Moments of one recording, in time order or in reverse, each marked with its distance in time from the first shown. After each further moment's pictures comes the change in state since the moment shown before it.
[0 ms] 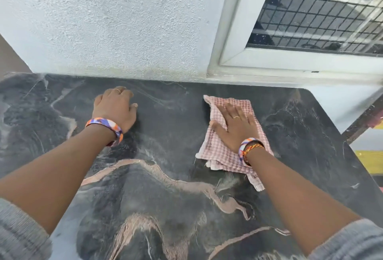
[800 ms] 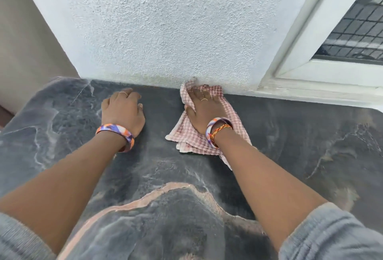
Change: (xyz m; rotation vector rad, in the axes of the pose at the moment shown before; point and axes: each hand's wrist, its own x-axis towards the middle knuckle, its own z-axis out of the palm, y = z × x) left_hand 0.033 -0.082 0.001 -0.068 0.097 -0.146; right_hand 0.099 -0.184 0.010 -0.048 0.071 -0.335
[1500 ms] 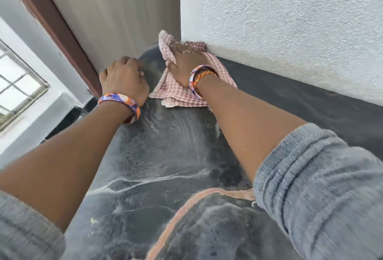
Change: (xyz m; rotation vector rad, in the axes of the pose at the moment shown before) left_hand -0.015 -0.178 -0.041 0.034 0.201 -0.342; right_hand 0.105 -0.242 0.032 -0.004 -0.026 -0.411
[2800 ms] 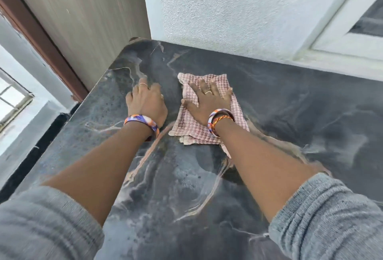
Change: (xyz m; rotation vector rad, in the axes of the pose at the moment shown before) left_hand -0.165 0.047 -0.046 -0.044 -0.203 0.183; right_hand -0.246 0.006 0.004 0.024 -0.030 0.380
